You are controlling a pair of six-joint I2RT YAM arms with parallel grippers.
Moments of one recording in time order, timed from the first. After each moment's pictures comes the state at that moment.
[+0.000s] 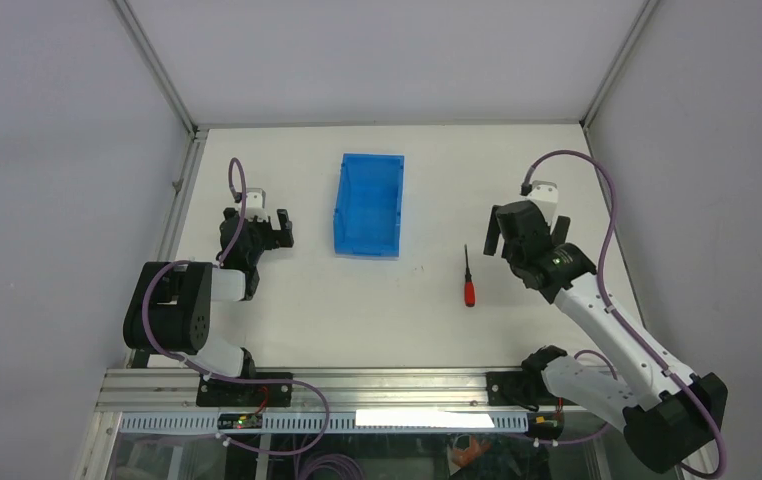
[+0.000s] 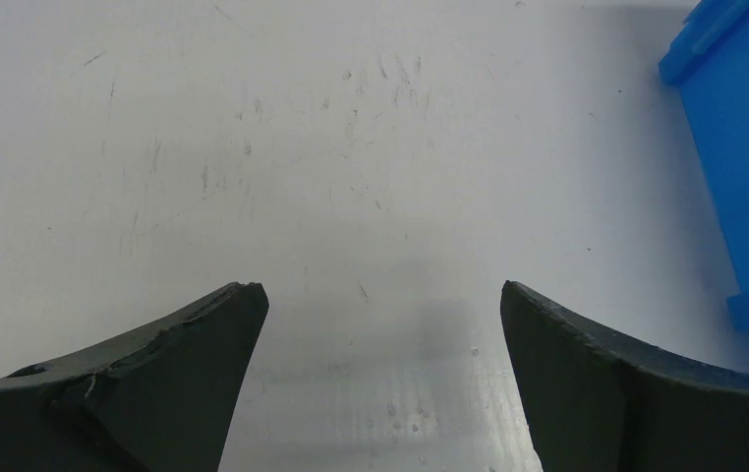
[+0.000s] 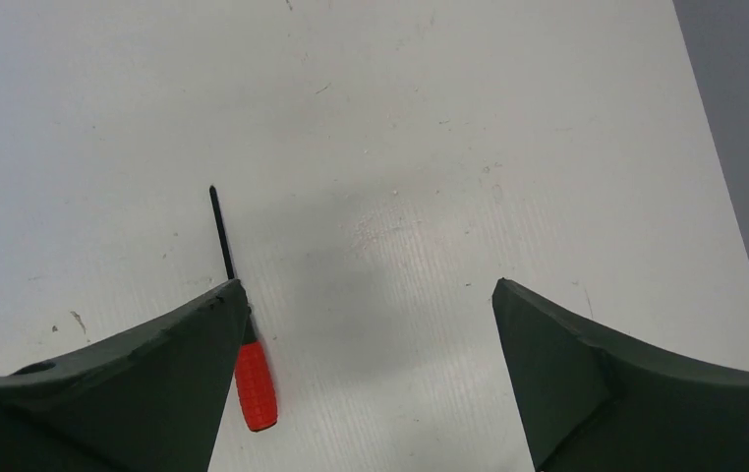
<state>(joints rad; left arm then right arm) -0.03 1.54 0.38 0.84 -0.01 -0.03 0.49 0.97 0.85 -0.72 0.63 0.44</state>
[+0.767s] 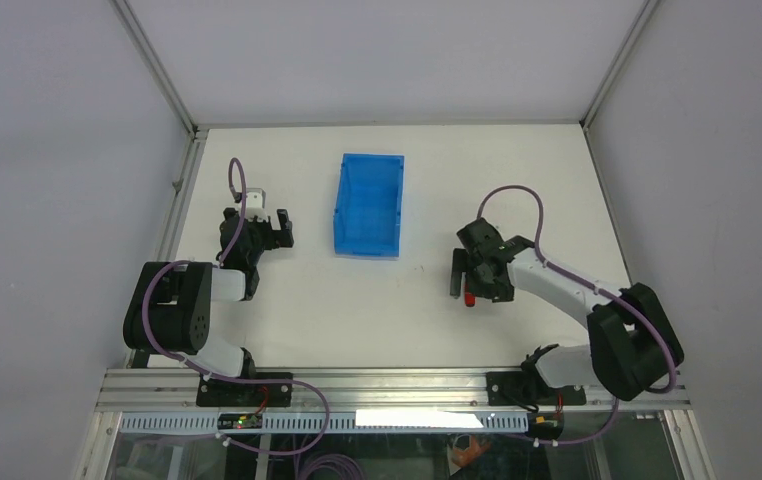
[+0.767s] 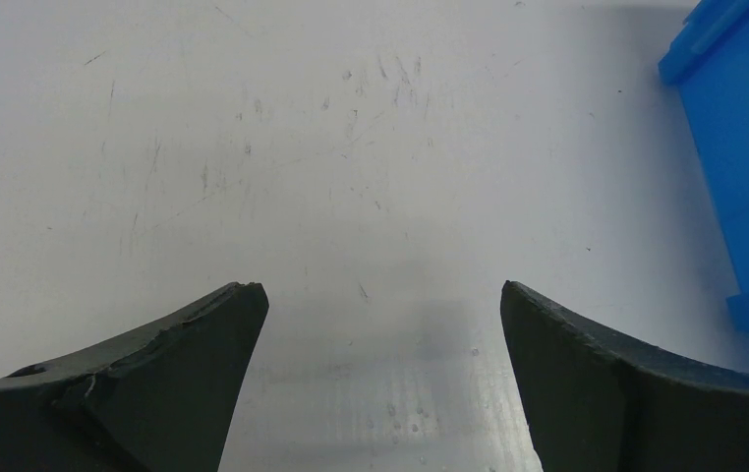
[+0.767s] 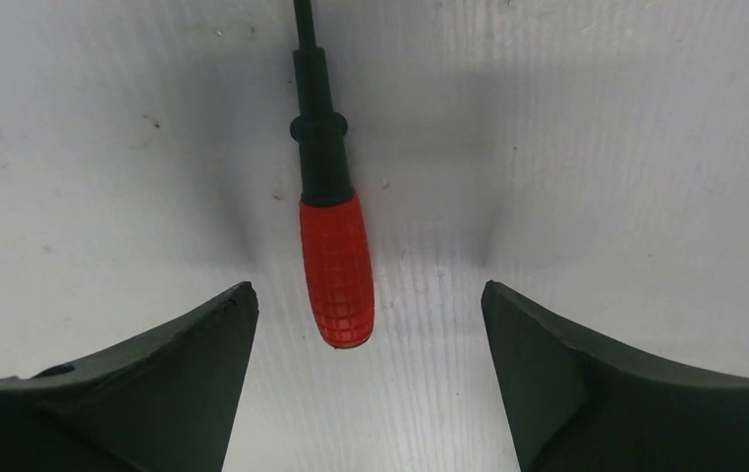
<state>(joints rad) -0.03 1.54 0.38 0.84 -0.01 -0.03 0.55 1.30 0.75 -0.72 0.19 0.59</state>
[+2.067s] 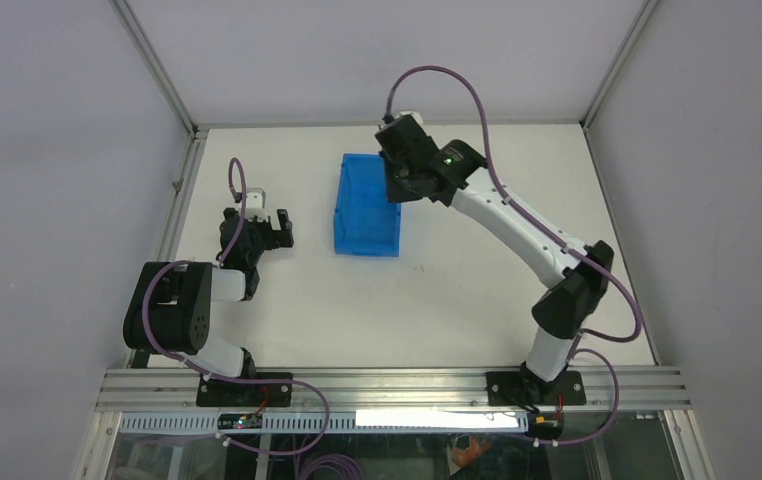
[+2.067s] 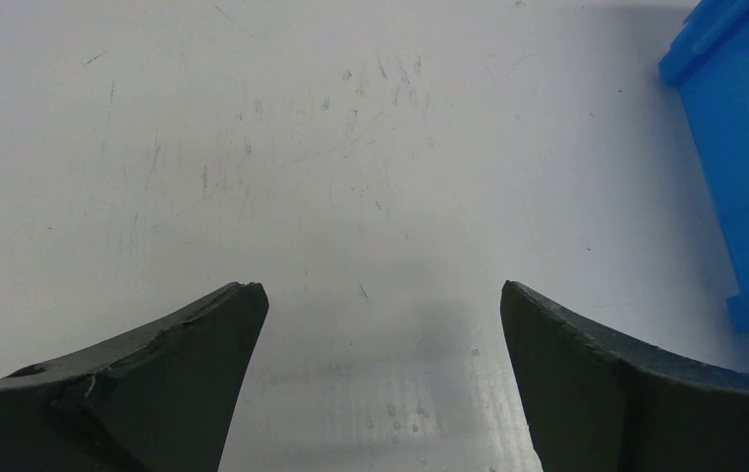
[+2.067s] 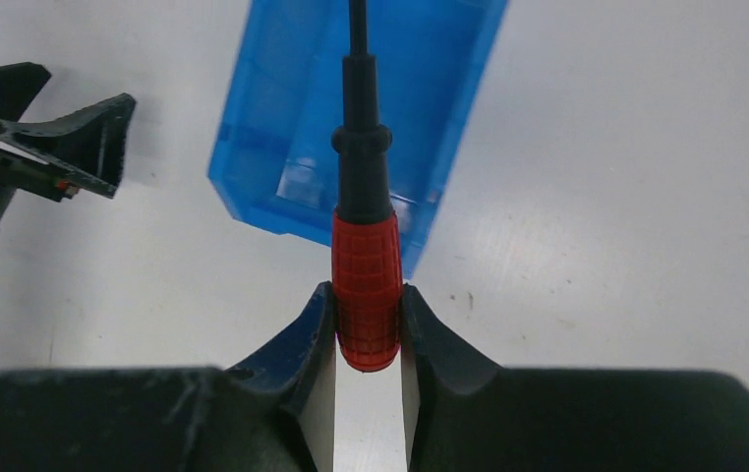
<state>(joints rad) -0.03 1.54 0.38 0.84 -0.01 -0.03 0.79 1.71 1.84 -1.01 0.30 0.49</state>
